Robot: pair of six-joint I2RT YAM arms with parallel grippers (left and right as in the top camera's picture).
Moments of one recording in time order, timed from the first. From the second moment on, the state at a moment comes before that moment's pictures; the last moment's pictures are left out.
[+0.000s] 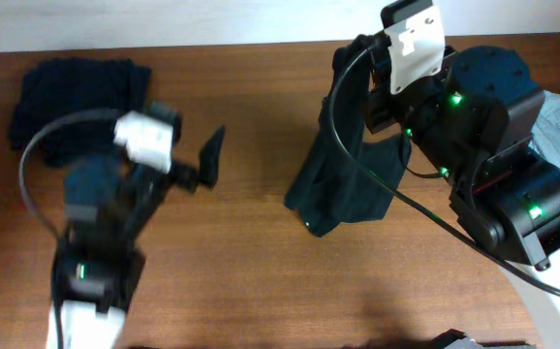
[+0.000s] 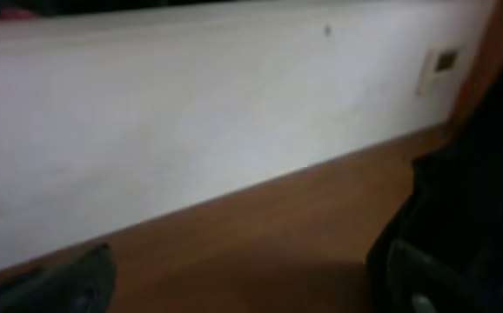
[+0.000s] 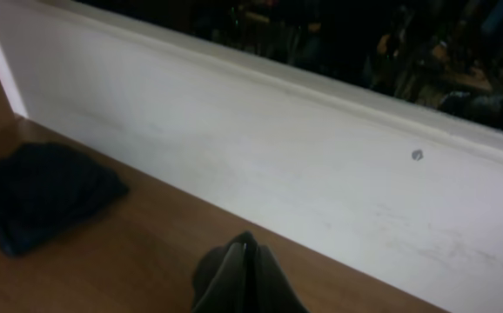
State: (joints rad) left arm -0.17 1.02 0.99 -0.13 0.28 0.06; right arm 0.46 1.31 1.74 -0.63 0.08 -0.14
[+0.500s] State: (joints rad) left arm -0.17 1.40 1.08 -0.15 0.36 -0.01; right arm 0.46 1.31 1.74 -0.58 0.06 -0.14
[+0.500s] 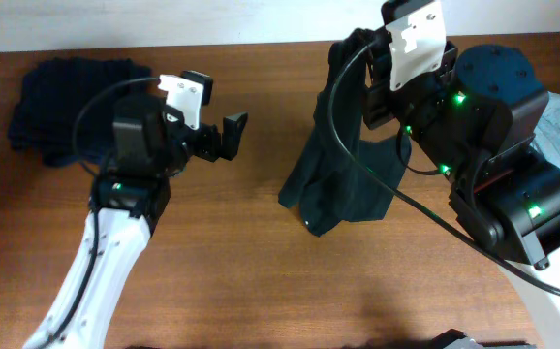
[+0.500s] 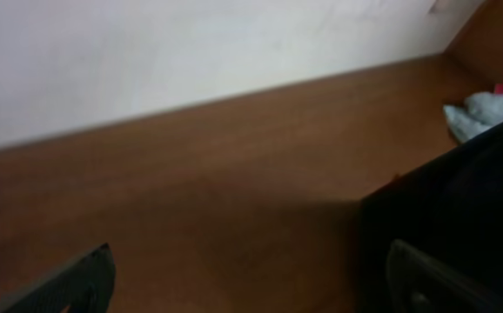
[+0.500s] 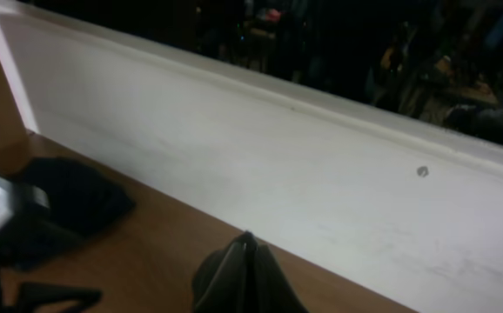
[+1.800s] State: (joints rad) left arm -0.29 1.57 1.08 -0.27 0.92 0.14; right arm 0.46 1.31 1.74 -0.57 0.06 -0.14
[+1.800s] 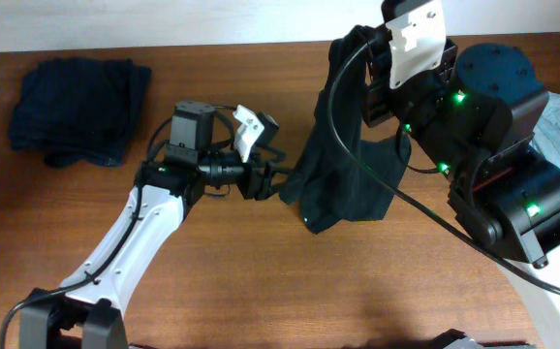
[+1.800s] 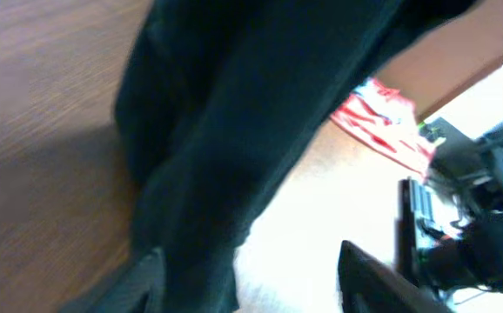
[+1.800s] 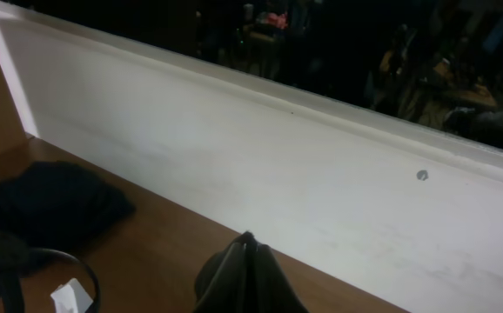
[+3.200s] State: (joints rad) left arm -0.13 1.70 1.36 -0.04 0.67 0.11; right arm 0.46 1.27 1.74 -0.86 0.01 -0.15
